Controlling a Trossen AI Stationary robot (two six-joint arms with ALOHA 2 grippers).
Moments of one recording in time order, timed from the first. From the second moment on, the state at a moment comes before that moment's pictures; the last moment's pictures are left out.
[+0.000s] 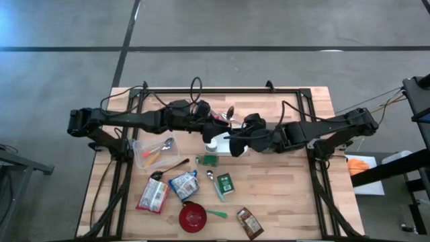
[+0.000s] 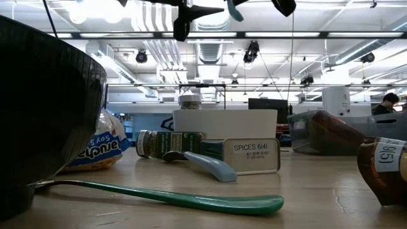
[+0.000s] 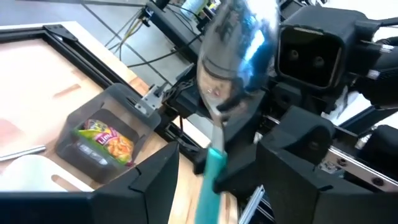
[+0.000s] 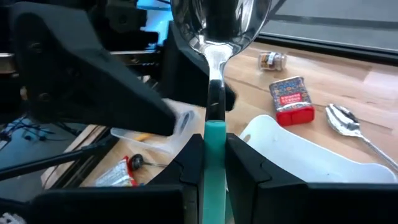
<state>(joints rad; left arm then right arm) 0.09 1.46 1.09 0.21 0.10 -0.74 0.24 1.46 1.38 -0.54 0.63 0.99</state>
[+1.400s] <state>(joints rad) 0.11 1.40 1.09 -0.04 0.16 -0.70 0.23 1.46 1.38 -0.47 0.54 0.86</state>
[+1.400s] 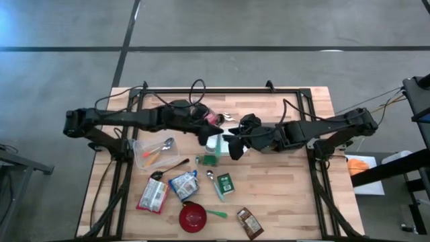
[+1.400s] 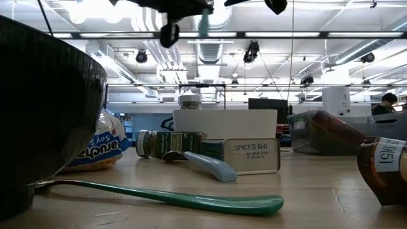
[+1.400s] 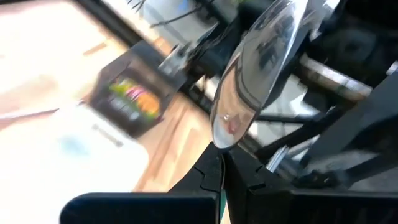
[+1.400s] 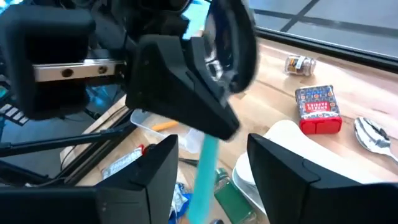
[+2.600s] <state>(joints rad) 0.18 1.23 1.12 -1.30 -0.04 -0.29 0.23 1.28 1.38 -0.85 0.55 0.89</state>
